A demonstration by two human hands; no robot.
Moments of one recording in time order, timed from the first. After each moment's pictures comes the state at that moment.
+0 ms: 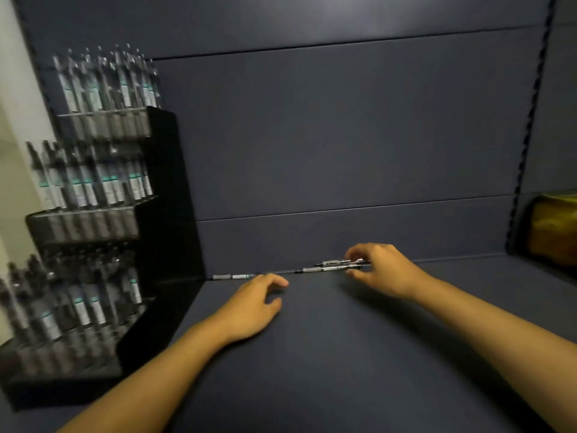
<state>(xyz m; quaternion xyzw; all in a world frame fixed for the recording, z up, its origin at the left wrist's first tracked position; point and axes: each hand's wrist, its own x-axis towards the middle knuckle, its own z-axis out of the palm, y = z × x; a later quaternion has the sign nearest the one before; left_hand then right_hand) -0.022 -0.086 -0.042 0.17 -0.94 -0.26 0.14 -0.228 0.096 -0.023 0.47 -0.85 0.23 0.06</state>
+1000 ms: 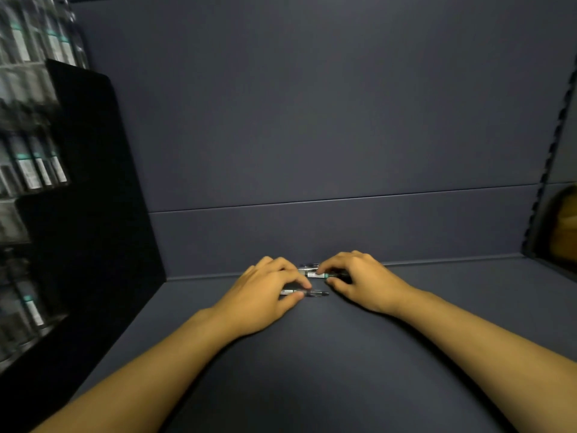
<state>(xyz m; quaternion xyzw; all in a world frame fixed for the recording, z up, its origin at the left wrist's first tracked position) -0.115 -0.083 -0.057 0.07 -0.98 -0.08 0.18 -0.286 0.071 -0.064 0.58 -0.78 0.22 0.05</state>
